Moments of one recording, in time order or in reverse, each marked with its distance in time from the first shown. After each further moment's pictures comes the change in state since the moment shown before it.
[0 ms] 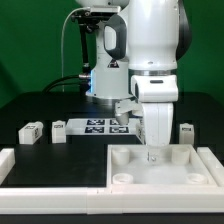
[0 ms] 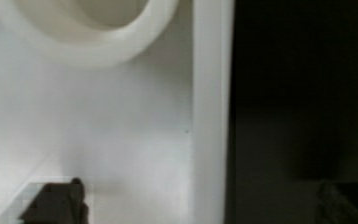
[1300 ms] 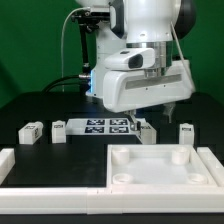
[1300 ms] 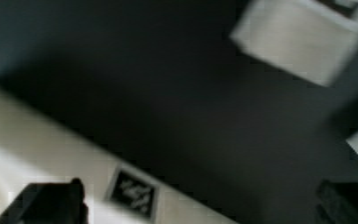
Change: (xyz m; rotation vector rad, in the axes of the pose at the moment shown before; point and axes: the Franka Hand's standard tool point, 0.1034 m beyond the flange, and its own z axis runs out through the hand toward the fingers) arm 0.011 -0.047 -0.044 0.007 0.044 1.124
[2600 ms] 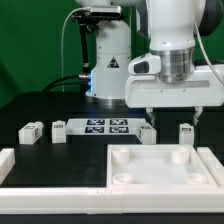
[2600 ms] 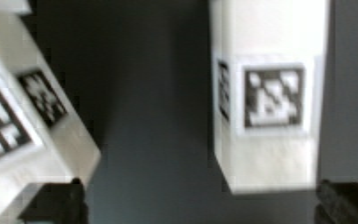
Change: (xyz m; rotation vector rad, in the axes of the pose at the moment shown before) arm -0.011 -0.065 0.009 0.079 -0.234 0.661
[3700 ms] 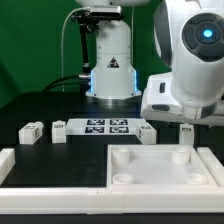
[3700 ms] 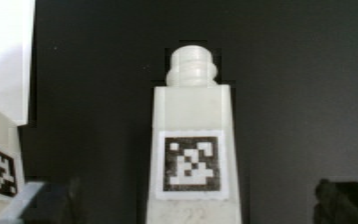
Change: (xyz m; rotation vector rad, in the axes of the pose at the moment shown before) arm 0.007 -0.027 0.012 -0.079 -0.614 0.024
